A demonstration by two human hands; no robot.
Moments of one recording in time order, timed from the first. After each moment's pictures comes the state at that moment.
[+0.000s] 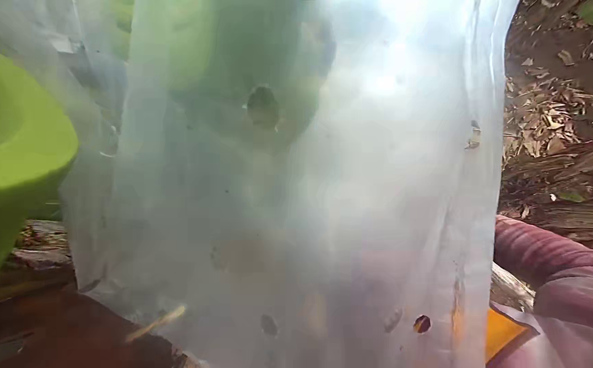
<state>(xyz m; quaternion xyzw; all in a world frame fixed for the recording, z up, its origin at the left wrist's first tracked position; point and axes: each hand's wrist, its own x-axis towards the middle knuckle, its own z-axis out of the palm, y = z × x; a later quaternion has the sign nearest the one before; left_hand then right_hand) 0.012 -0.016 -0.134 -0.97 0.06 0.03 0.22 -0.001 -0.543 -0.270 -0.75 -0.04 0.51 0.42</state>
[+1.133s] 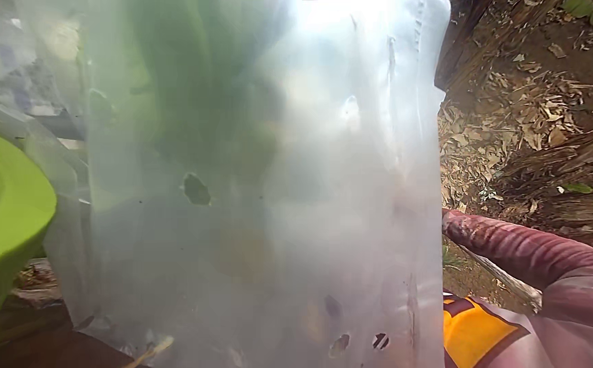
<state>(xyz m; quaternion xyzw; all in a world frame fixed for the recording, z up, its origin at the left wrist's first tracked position) 0.024 0.001 -0.150 -0.97 0.05 0.00 0.26 -0.041 -0.550 -0.292 -0.97 -0.07 0.14 0.17</state>
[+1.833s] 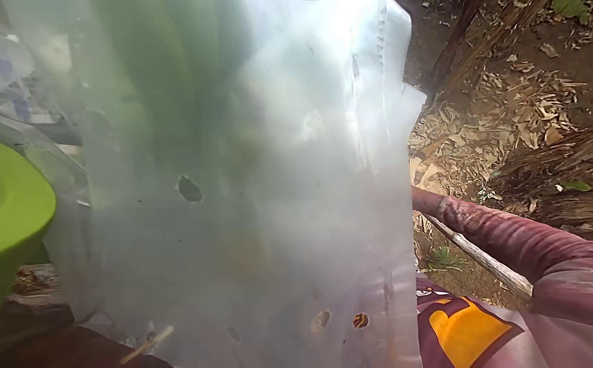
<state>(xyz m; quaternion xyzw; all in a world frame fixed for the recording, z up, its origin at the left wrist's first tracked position) 0.029 0.015 -0.162 -0.96 0.08 -0.03 0.25 0.017 -0.554 -0.275 -0.89 0.13 0.29 0.34</state>
